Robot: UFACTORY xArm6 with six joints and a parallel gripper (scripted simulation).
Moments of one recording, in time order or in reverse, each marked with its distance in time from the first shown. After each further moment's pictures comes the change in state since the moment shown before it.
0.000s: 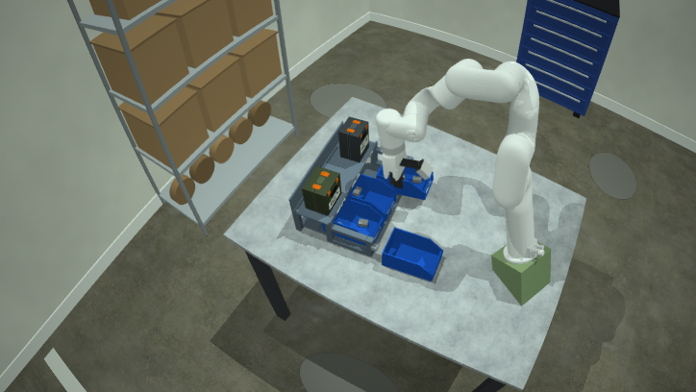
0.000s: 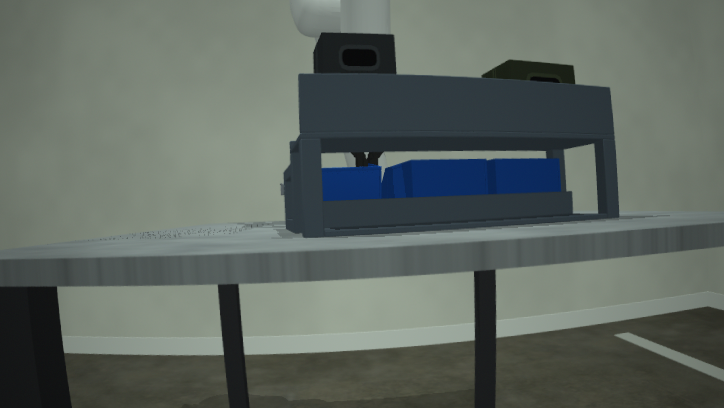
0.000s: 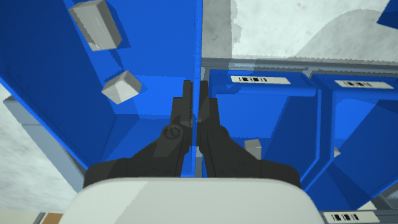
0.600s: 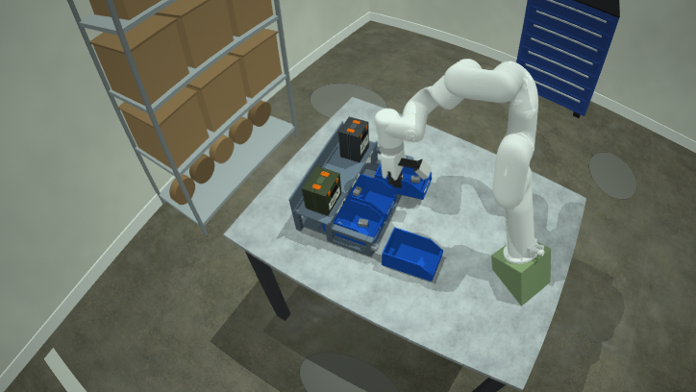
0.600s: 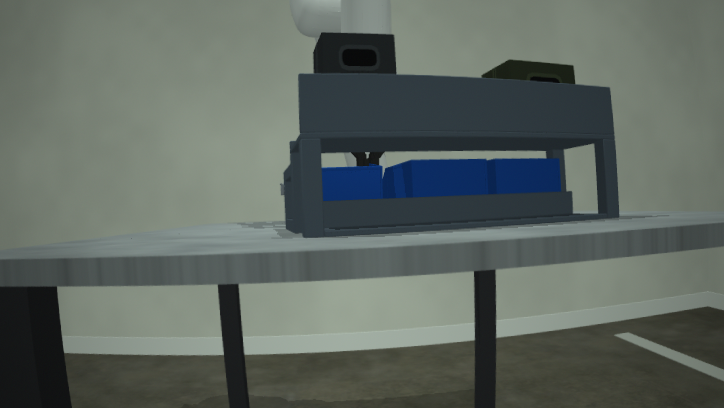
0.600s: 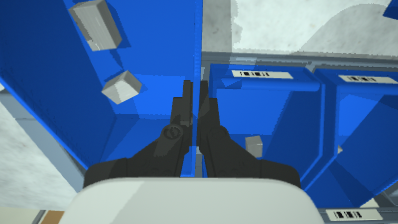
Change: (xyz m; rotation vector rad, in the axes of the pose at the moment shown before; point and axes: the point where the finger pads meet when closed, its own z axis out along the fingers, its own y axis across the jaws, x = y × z) arm -0.006 0.000 0.000 0.000 -0.010 0.000
